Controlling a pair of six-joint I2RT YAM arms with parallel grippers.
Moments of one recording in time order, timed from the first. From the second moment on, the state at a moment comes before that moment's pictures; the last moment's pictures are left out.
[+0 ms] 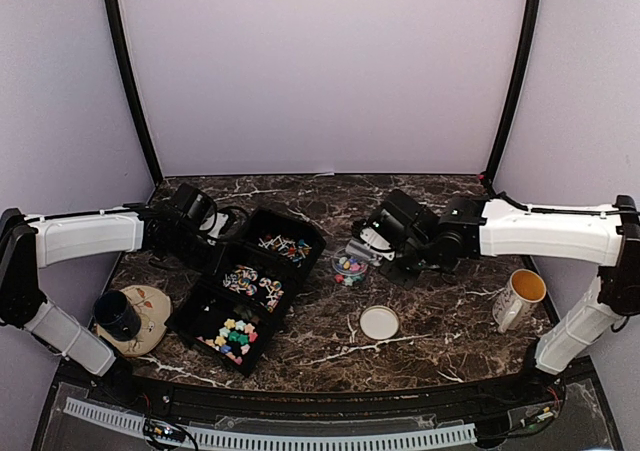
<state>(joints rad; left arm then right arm) -0.51 1.43 0.90 -0.52 0.09 -0.18 1.02 1.51 1.18 -0.76 0.46 -0.10</state>
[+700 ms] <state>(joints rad) -0.51 1.43 0.90 -0.52 0.09 -0.18 1.03 1.70 1.40 -1.05 0.50 -0.11</state>
